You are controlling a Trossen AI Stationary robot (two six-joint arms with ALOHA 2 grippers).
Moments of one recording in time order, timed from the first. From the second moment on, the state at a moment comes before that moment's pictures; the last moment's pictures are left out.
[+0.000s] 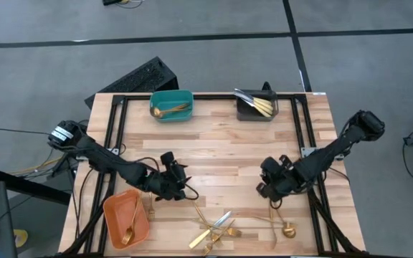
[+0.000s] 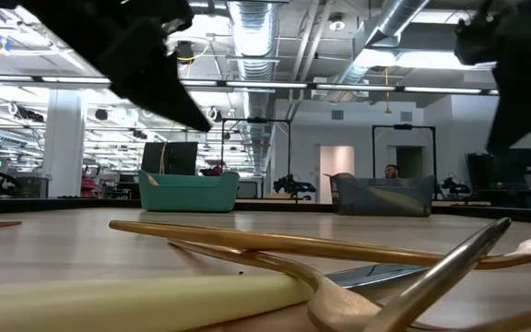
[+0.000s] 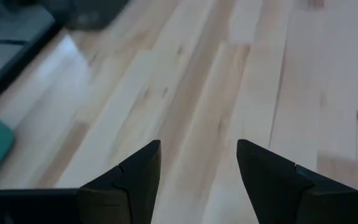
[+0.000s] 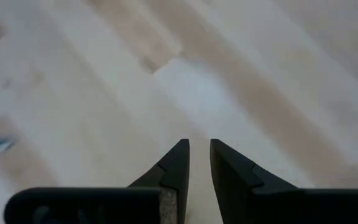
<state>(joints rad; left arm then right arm) -0.42 1.52 0.81 -0.16 -0.71 -0.42 0.57 1.30 0.81 -0.87 0.48 1.25</state>
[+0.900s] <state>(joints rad) -0.36 1.52 0.81 -0.06 -0.88 -0.43 0.87 1.52 0.81 -0.84 0.10 1.61</state>
